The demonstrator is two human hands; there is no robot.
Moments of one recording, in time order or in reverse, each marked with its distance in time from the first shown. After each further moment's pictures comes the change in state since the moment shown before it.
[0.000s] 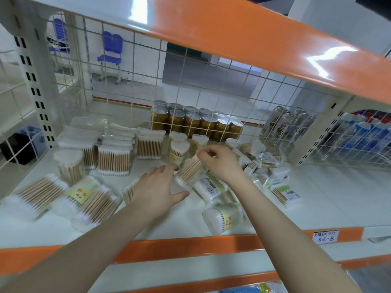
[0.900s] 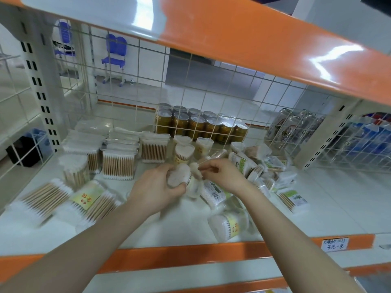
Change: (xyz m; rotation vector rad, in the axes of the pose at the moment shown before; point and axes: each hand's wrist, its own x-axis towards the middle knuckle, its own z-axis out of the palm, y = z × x) left_hand 0.009 -0.012 -0.013 -0.213 0.042 -0.097; right_hand 0.004 0.017 0.007 0.013 -0.209 0.003
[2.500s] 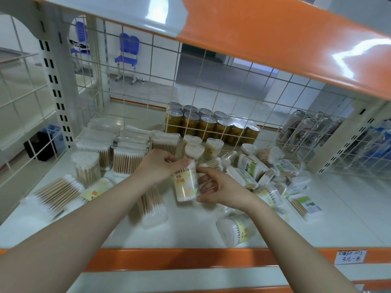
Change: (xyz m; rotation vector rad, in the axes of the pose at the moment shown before) left_hand 0.045 -0.015 -0.017 -0.215 -0.113 -0.203; right_hand -0.008 0.000 0.019 0.253 -0.294 -0.075
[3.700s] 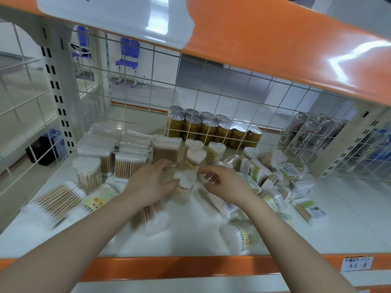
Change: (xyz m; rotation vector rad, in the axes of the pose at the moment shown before) left_hand -0.011 -0.029 -0.002 0.350 0.042 0.169; right_hand 0.019 -0.002 -0.006 -0.476 0.223 -0.012
